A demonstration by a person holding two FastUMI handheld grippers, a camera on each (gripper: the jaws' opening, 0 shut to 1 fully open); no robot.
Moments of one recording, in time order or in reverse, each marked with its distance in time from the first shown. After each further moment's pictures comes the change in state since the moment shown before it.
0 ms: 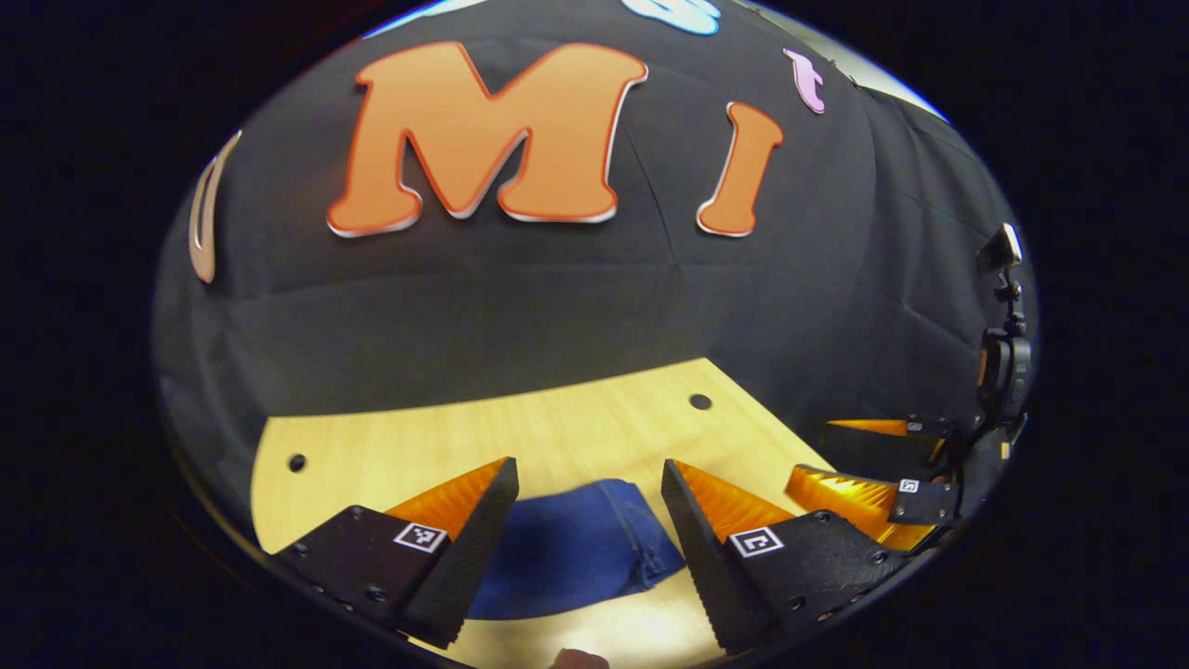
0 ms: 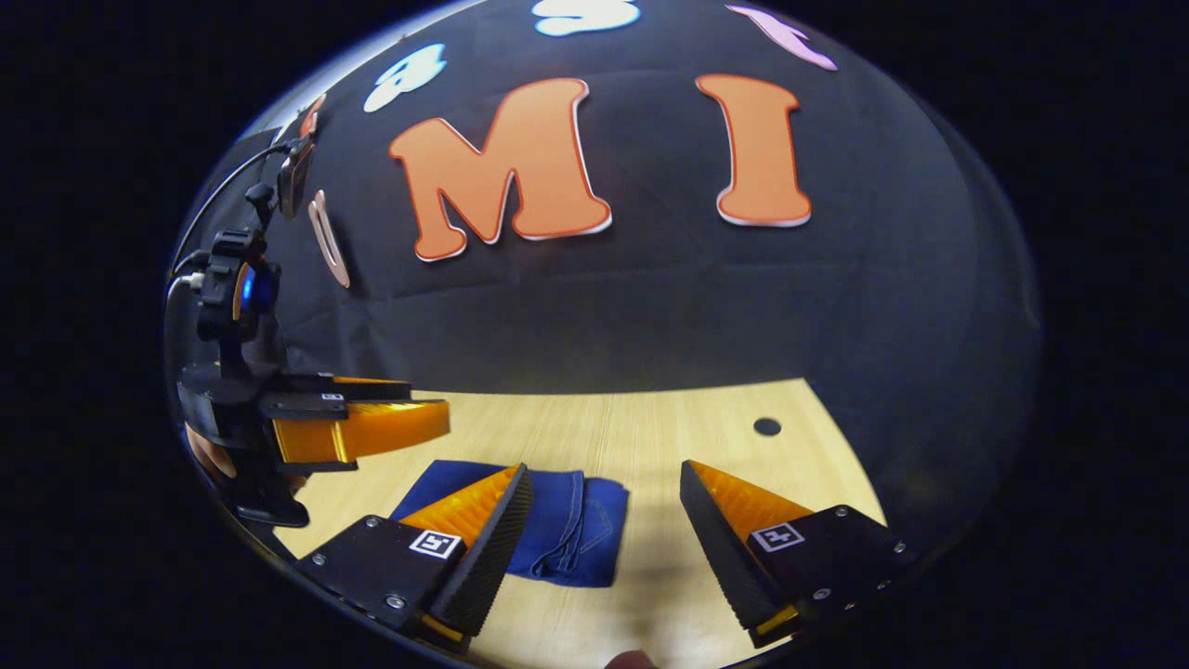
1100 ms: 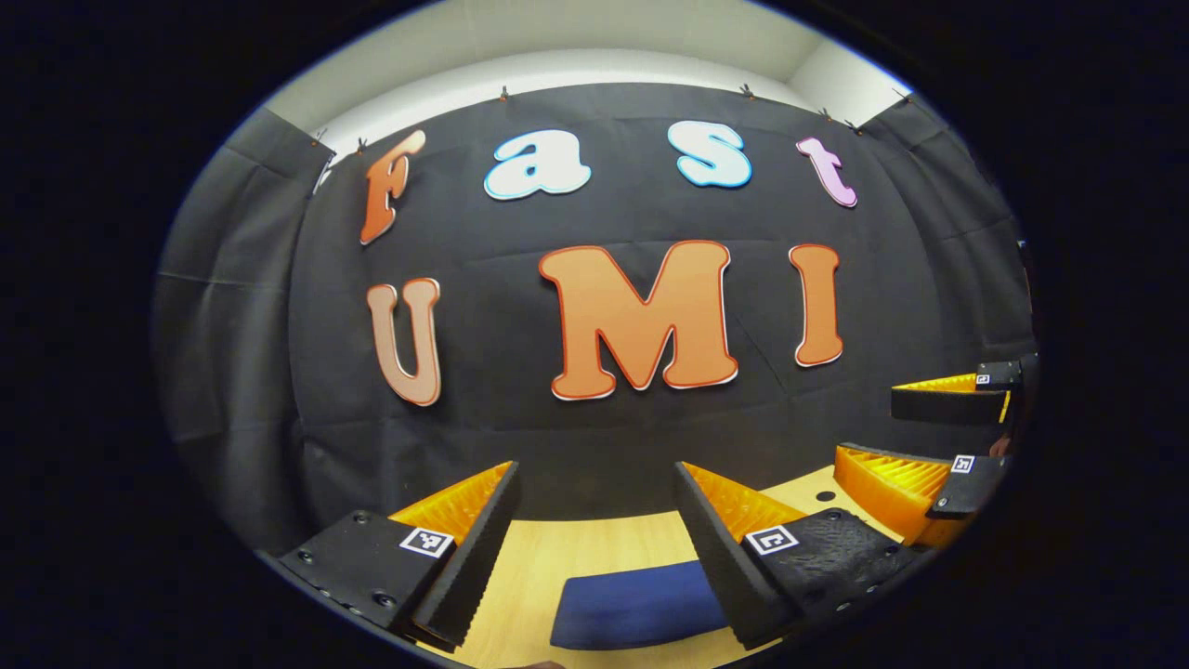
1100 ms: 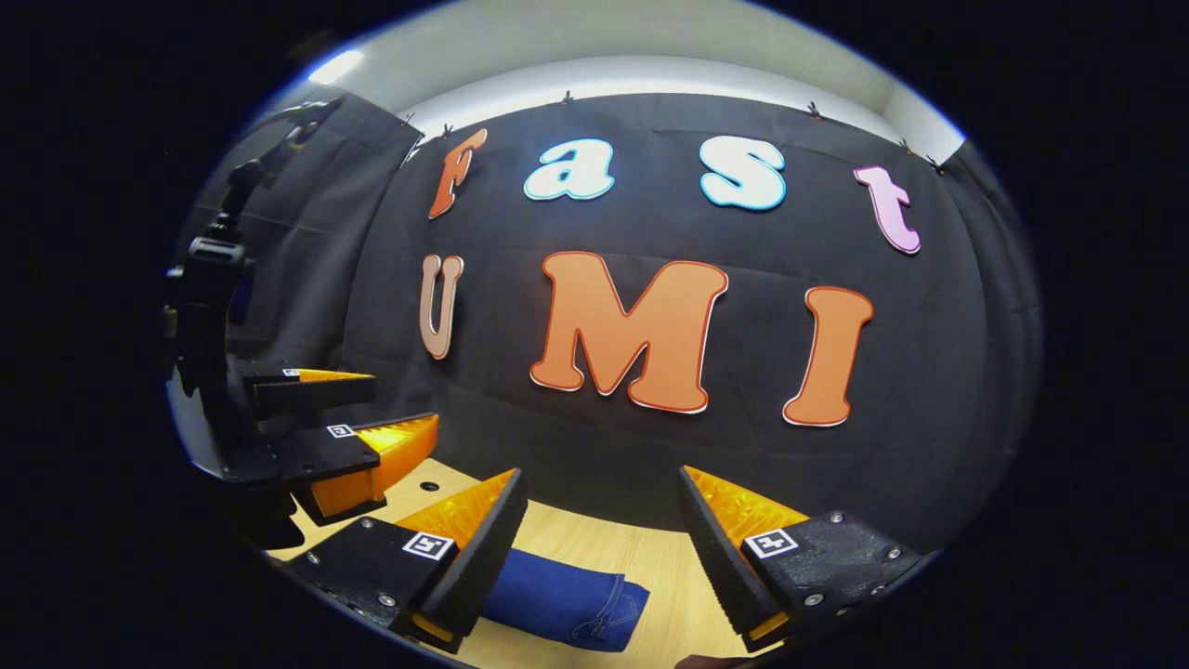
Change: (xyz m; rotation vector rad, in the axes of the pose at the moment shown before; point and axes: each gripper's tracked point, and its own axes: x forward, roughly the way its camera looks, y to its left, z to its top) left arm -0.202 0.076 0.021 0.083 -0.508 0.439; right arm -0.098 0.125 0.075 -0.201 -0.430 0.081
